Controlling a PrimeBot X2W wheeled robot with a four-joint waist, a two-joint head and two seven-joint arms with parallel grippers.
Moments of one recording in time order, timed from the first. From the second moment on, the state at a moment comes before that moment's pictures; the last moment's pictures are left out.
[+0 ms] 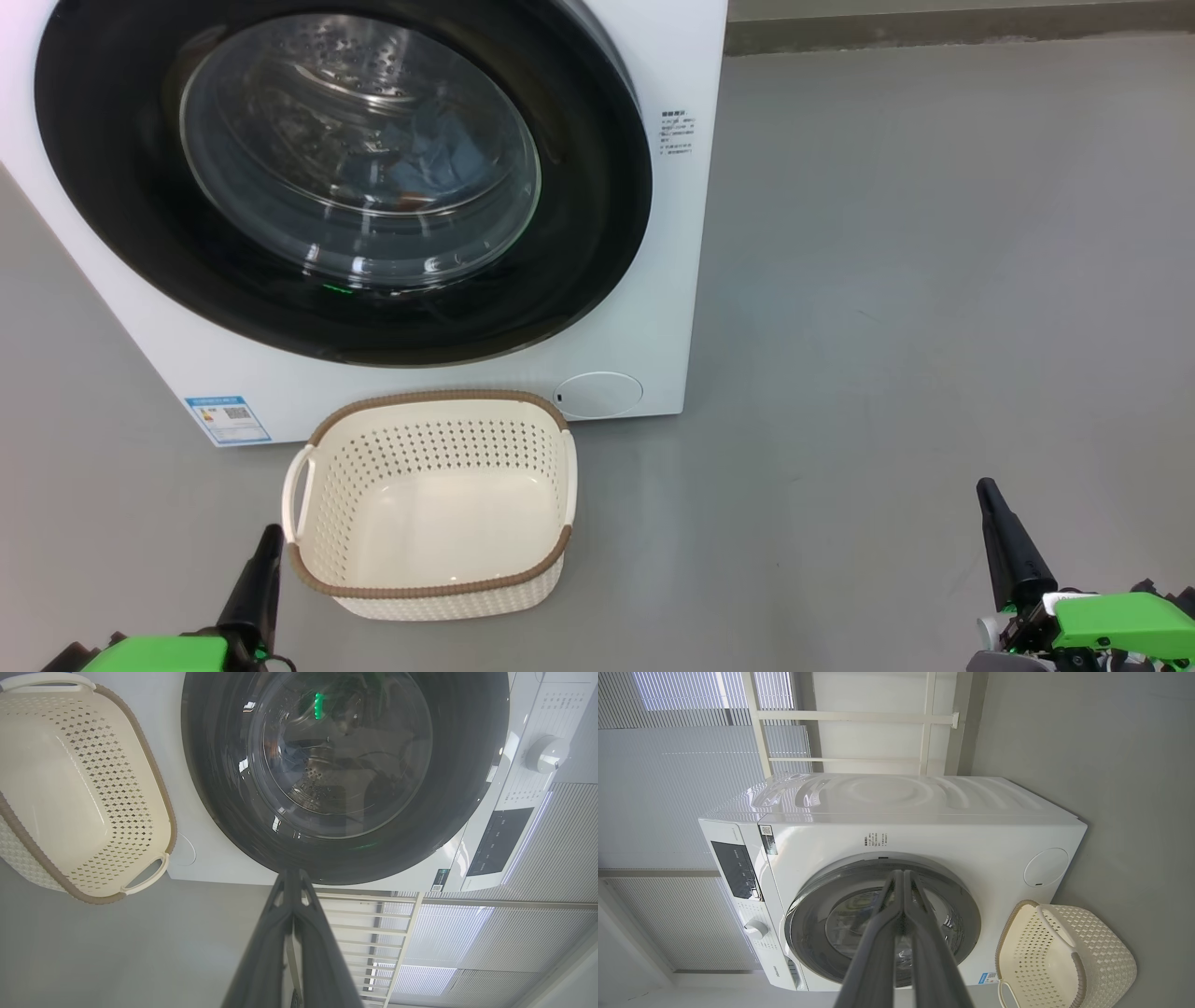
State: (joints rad) left arm -0.07 0.03 0.08 0.26 -1.60 -0.12 0.11; right arm -0.07 -0.05 -0.13 0.27 1.61 0.13 0.10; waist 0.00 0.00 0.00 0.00
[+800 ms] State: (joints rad) left arm -0.07 0.03 0.08 0.26 -1.60 -0.12 0.11; right arm -0.07 -0.05 -0.13 0.27 1.61 0.13 0.10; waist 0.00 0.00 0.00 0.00
